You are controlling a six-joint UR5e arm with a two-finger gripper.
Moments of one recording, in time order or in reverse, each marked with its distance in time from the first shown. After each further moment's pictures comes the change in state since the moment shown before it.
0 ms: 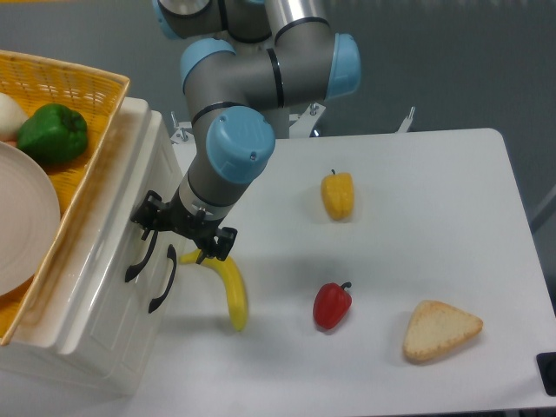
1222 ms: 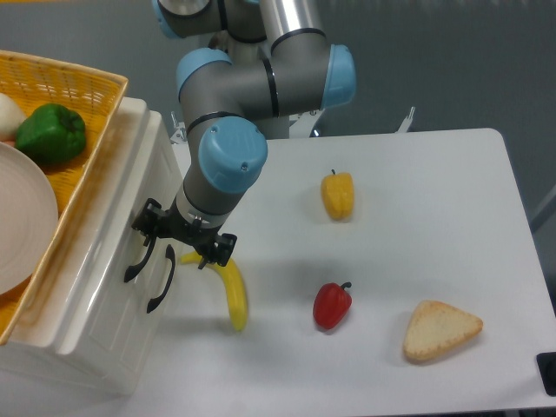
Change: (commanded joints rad) arm -0.011 -0.021 0.021 0.003 0.072 -0.002
